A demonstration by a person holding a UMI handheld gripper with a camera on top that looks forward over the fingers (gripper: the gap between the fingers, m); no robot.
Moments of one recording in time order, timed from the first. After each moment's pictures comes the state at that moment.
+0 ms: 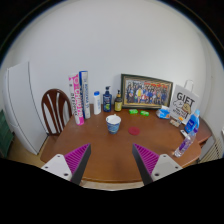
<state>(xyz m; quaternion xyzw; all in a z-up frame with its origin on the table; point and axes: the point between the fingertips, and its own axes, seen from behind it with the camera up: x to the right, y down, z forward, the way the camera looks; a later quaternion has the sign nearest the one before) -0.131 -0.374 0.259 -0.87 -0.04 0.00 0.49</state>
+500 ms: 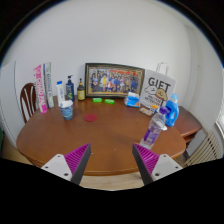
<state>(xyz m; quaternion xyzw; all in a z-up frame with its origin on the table) 0.125 -0.381 0.168 -0.87 0.00 -0.06 0.48</state>
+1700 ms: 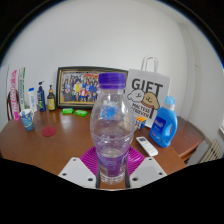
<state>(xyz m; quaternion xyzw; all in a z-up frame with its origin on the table) 0.324 -0.199 0.112 -0.83 0.01 -0.07 0.55</state>
